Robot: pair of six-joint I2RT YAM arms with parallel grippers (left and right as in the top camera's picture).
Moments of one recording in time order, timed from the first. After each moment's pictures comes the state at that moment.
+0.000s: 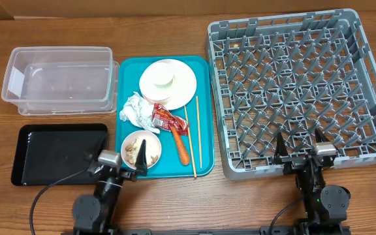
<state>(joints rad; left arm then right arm) -0.10 0.01 0.01 0.07 0.17 -0.04 0.03 0.01 0.02 -0.03 -0.06 0.02</state>
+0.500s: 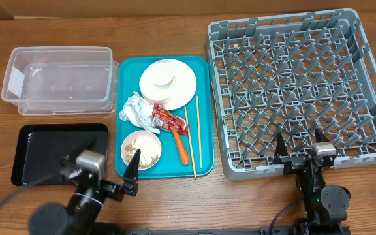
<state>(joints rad) -0.10 0.29 0.78 -0.68 0.25 -0.04 0.03 0.01 0.02 -0.03 -0.06 0.02</state>
